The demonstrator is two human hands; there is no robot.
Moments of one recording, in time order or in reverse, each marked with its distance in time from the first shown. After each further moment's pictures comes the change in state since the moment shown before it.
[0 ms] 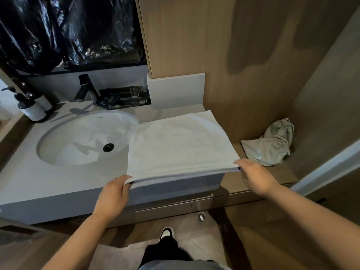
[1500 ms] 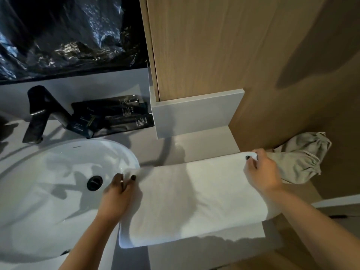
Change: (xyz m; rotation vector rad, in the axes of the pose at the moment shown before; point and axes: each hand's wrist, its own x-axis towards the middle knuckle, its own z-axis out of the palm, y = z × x) left_hand 0.260 -0.041 0.010 -0.247 -0.102 -0.450; right_hand 0.258 -0.006 0.029 0.274 0.341 0.539
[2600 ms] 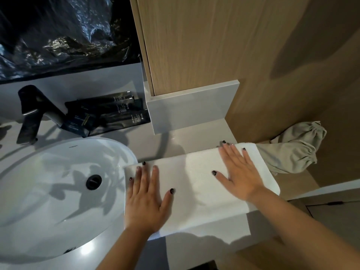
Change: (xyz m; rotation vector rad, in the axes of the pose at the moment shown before) left_hand -0.042 0.003 0.058 0.622 -0.043 0.459; right_hand -0.035 -0.007 0.026 -0.471 -0.340 -0.481
